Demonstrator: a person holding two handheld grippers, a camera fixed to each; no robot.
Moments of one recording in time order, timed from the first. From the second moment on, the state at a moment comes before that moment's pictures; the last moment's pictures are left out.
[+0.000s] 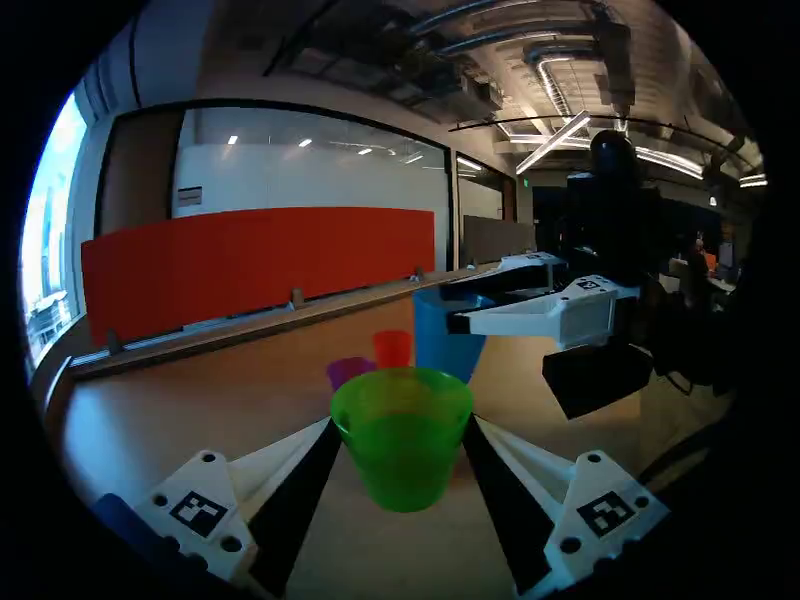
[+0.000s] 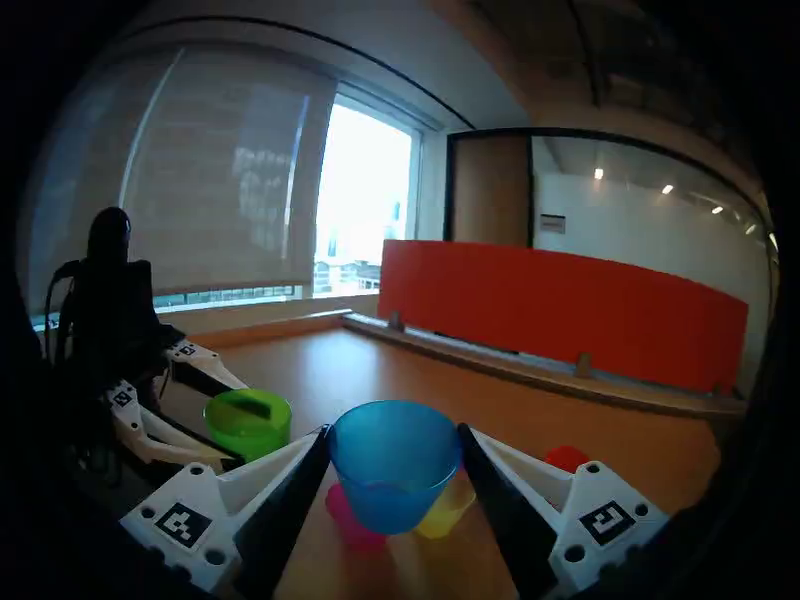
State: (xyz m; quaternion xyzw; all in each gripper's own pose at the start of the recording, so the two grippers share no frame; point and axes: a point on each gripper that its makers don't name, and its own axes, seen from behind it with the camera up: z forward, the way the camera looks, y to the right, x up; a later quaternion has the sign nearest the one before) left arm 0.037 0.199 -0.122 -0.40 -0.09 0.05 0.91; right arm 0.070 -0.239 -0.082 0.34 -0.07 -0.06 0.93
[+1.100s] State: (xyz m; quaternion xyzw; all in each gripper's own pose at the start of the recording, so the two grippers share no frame) left arm -0.013 0.181 -0.087 -0.38 -0.15 0.08 0.91; right arm 0.009 -0.190 -0.057 0.33 -0.15 -0.08 0.93
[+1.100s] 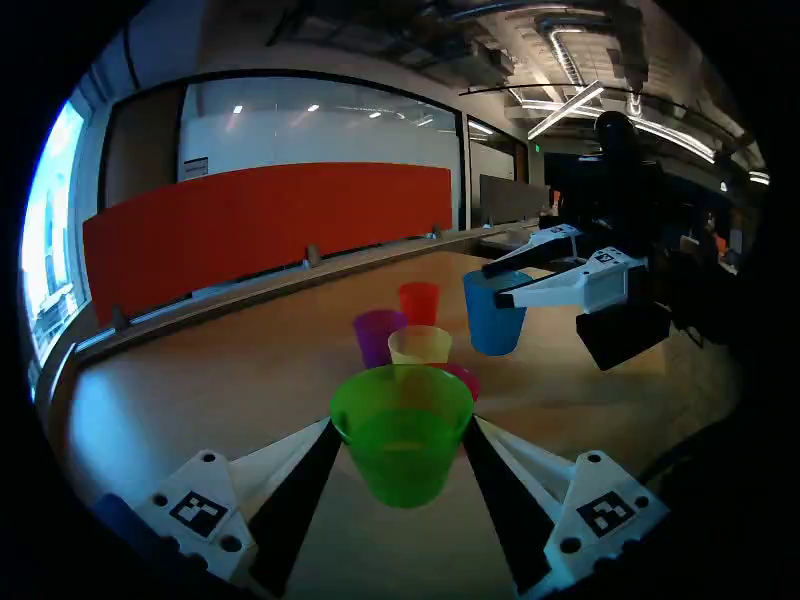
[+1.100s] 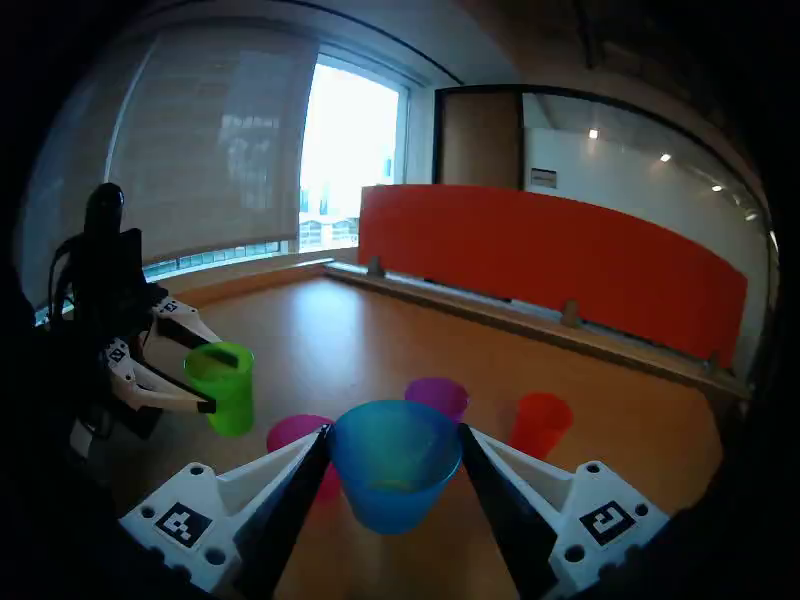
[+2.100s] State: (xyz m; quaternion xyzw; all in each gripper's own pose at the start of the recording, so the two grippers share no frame) left arm -0.067 0.182 -0.070 -0.38 -0.21 0.11 0.89; right arm -0.056 -0.174 -0.050 0.35 -0.23 -0.13 0.90
